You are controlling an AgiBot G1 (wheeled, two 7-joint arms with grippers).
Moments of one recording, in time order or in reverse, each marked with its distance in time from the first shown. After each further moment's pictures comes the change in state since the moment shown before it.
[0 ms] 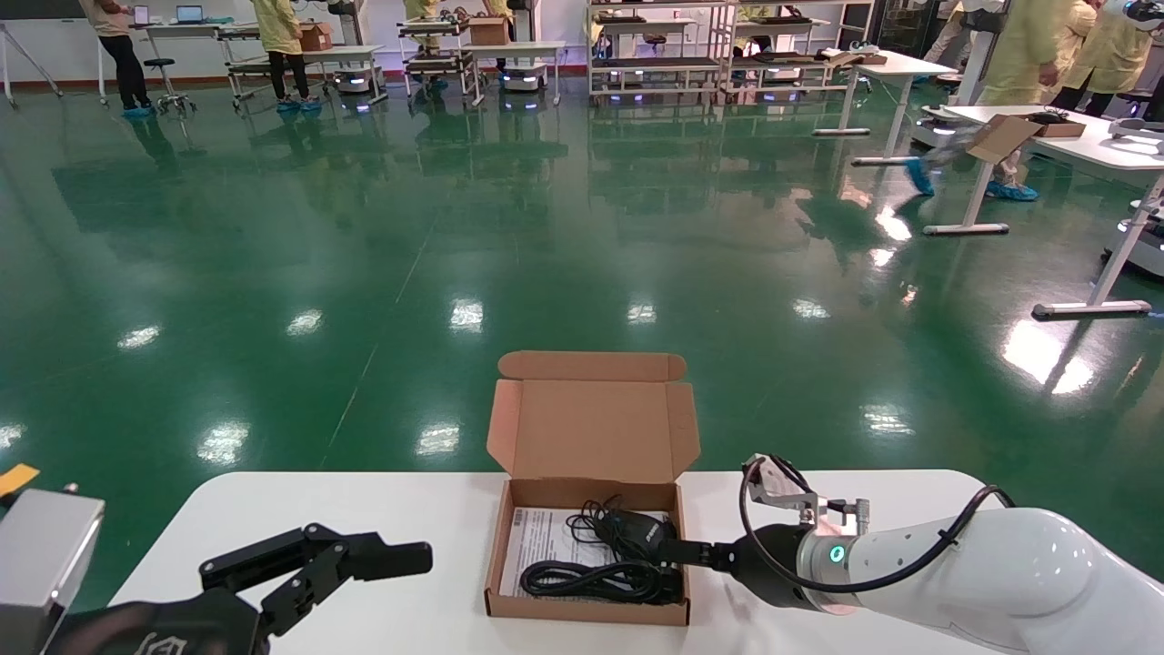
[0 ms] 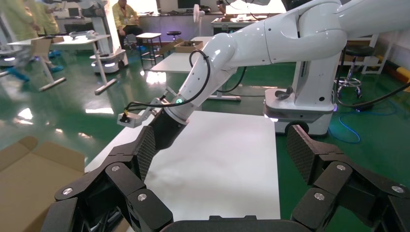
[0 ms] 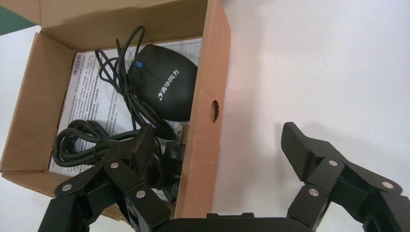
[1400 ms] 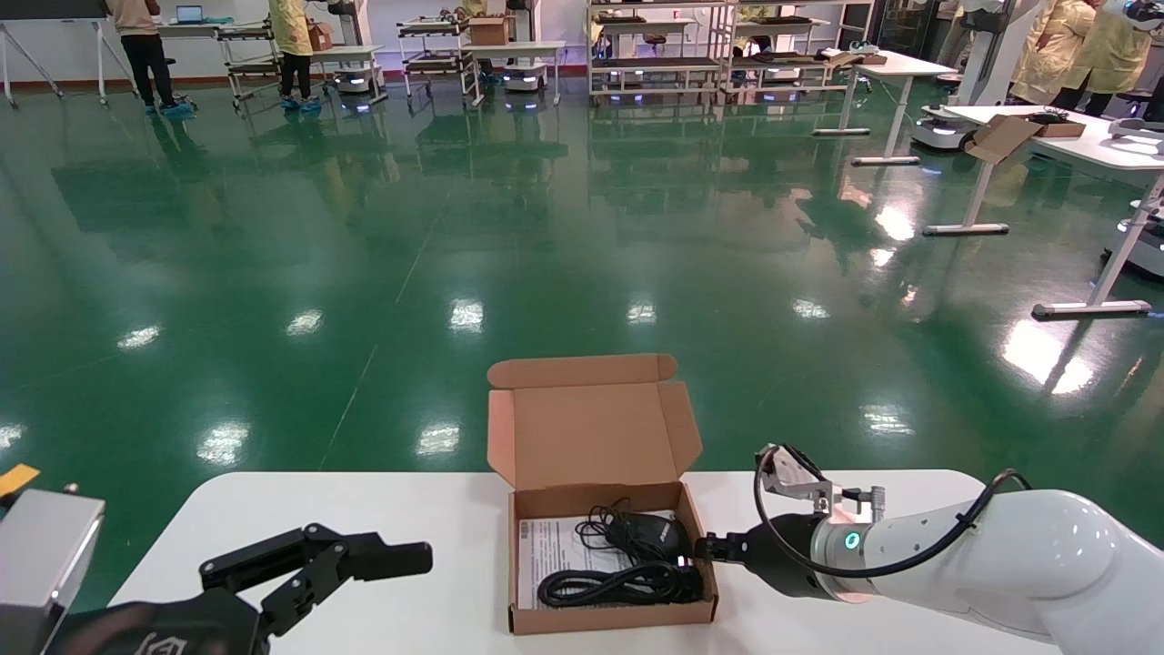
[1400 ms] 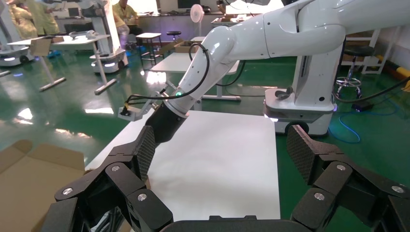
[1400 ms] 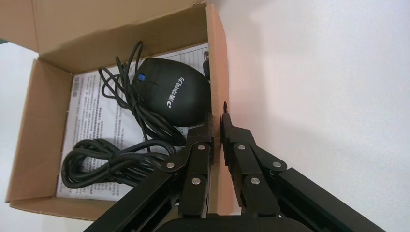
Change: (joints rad) left arm 0.000 0.000 0.000 0.000 0.000 0.000 0.000; right arm 0.026 0.017 -0.031 -0.004 0.009 -0.031 0.023
